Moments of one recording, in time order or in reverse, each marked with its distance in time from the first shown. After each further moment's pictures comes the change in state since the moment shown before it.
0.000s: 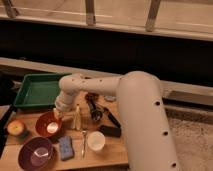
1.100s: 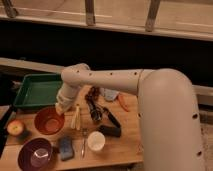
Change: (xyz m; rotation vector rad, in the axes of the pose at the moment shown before) arm 0.026 0.038 -0.084 0.044 -0.020 -0.108
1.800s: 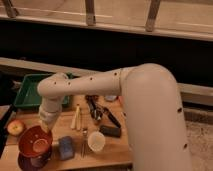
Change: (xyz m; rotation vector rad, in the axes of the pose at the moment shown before) arm 0.019 0.088 0.055 -0.043 0.173 -0.117
